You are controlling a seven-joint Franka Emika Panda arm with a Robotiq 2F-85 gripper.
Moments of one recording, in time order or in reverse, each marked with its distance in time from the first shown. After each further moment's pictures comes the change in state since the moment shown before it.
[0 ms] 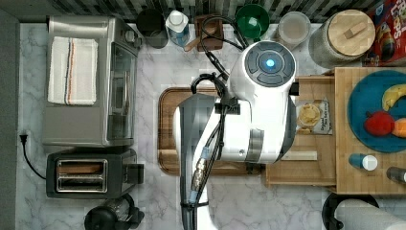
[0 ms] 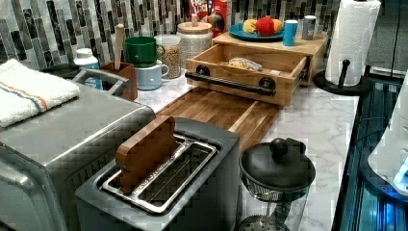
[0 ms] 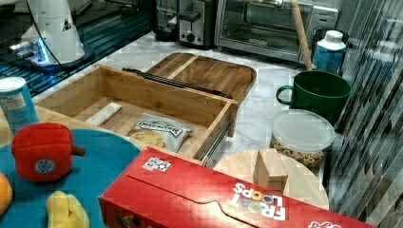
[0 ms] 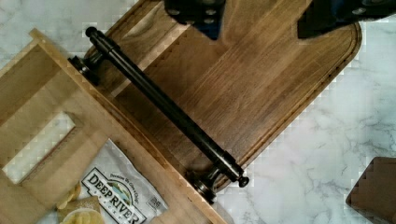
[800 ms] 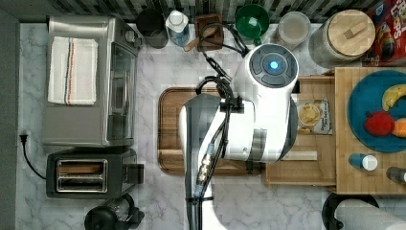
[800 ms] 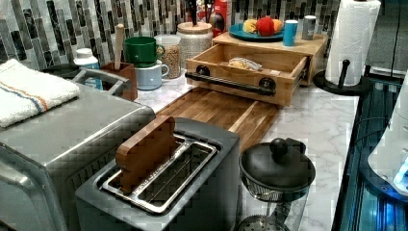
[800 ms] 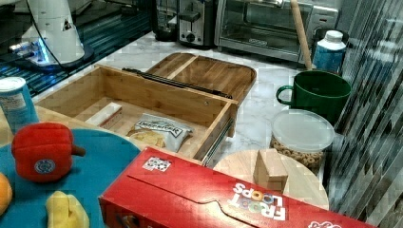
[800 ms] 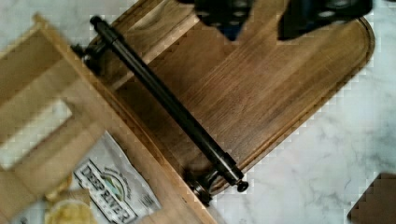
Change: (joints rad) arm -0.016 0.008 0.000 -0.036 0.006 0.030 -0.137
